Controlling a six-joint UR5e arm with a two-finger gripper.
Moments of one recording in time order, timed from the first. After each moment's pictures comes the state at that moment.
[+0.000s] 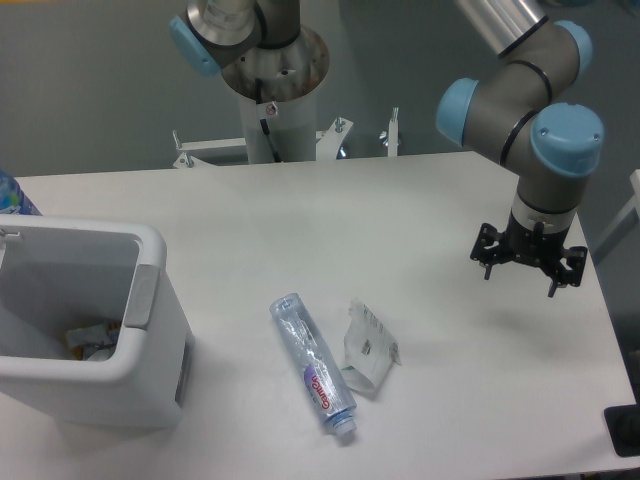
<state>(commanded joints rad) 2.76 -2.04 -1.53 -0.96 1.52 1.15</state>
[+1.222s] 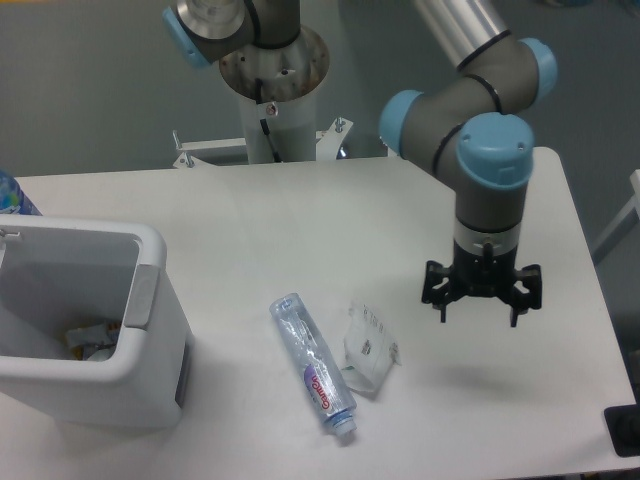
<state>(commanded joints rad) 2.56 -1.98 -1.51 -0.87 1.50 0.63</state>
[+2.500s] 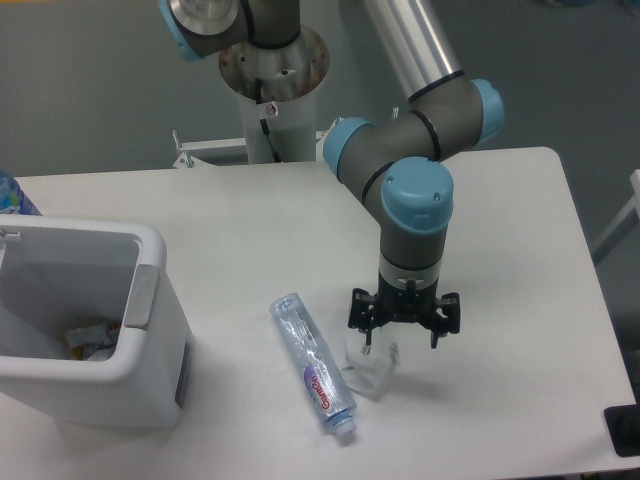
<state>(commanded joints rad) 2.49 -2.04 -1.62 -0.86 1.49 0.60</state>
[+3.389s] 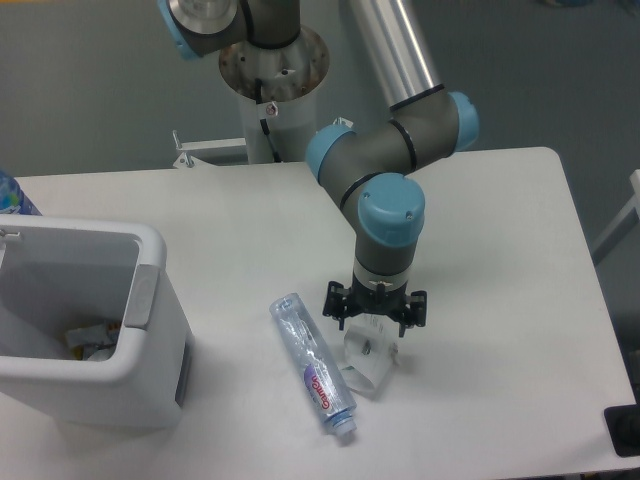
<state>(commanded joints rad) 2.46 -2.04 -1.75 -0.85 1.53 0.67</state>
